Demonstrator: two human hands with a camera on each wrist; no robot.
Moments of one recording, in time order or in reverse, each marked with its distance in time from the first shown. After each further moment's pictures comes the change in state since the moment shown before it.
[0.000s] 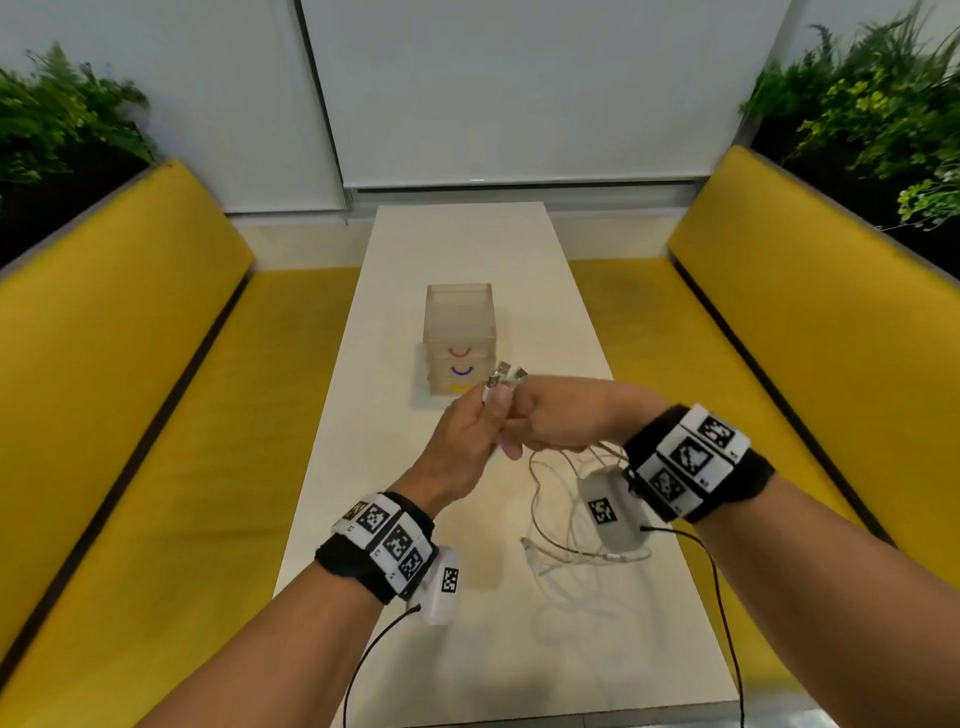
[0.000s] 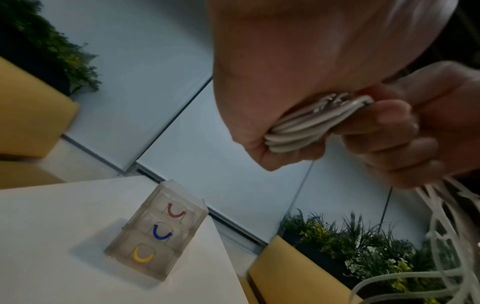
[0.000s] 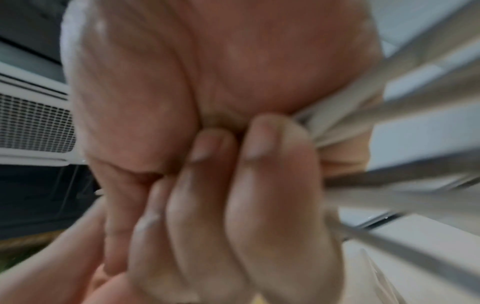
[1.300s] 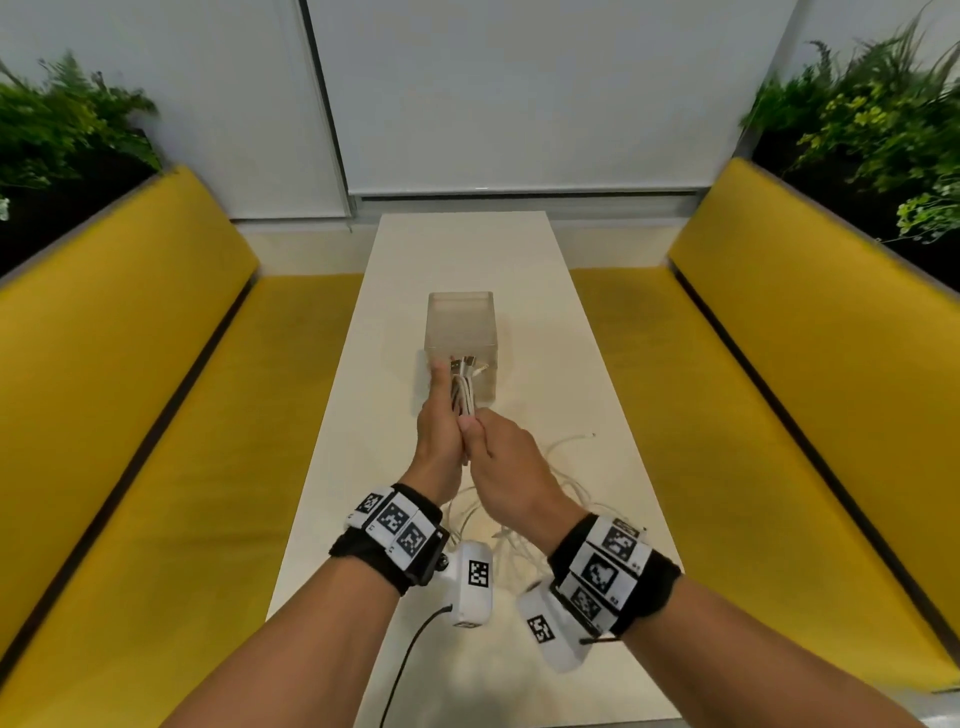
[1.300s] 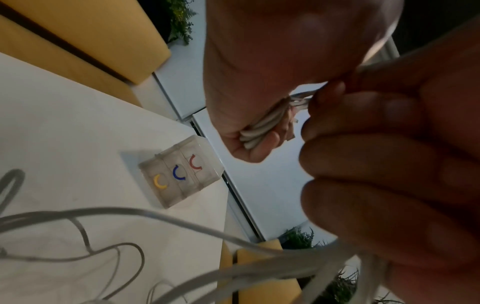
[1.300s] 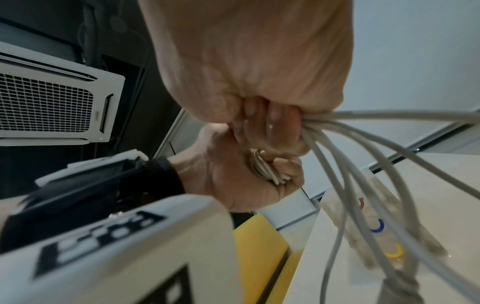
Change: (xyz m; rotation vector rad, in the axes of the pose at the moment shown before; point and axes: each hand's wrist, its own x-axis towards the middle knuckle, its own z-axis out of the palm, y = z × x) left_hand 0.022 -0.005 -0.003 -0.485 0.444 -0.366; right_hand 0.041 0.005 0.095 0.246 0.672 -0.052
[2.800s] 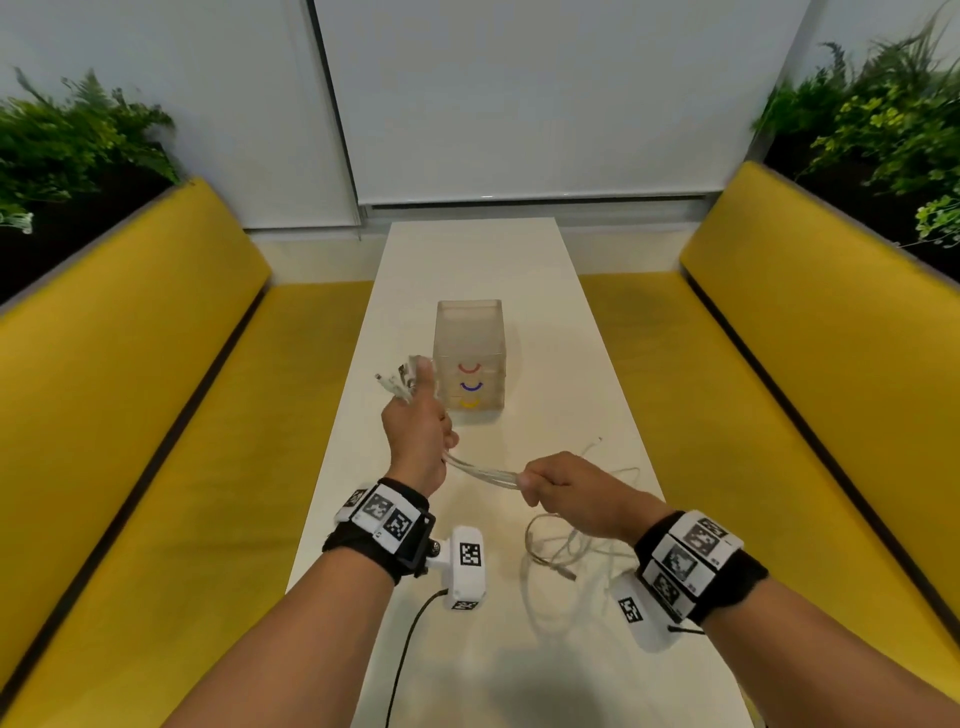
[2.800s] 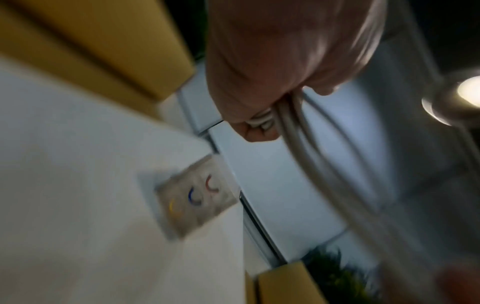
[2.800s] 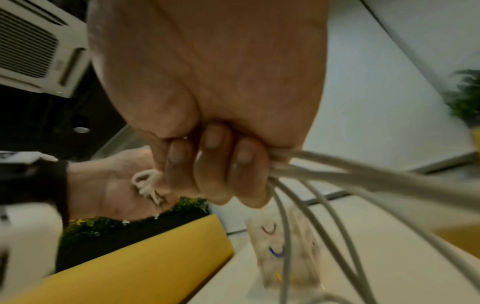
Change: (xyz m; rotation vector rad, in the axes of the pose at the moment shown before) left_hand 0.016 0.017 -0.017 -0.094 0.279 0.073; right_hand 0.003 0.072 -0.054 -0.059 -0.416 -0.028
